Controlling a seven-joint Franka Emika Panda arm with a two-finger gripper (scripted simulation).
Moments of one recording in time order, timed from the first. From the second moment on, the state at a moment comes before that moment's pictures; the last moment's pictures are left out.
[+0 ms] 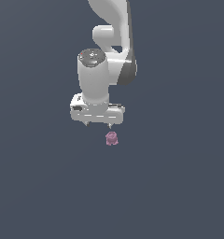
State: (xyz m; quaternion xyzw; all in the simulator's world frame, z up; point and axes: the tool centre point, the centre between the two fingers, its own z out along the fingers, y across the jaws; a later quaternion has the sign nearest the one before) arm -0.004 -0.059 0.182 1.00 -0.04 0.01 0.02
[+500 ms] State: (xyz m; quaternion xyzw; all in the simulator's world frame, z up) arm -0.011 -0.087 0.179 1.00 -0.05 0.01 0.03
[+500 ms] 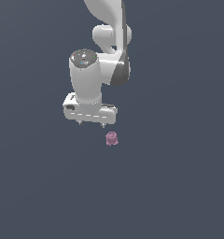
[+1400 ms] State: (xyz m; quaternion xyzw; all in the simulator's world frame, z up) arm -0.018 -0.038 0.124 1.00 0.01 0.00 0.01
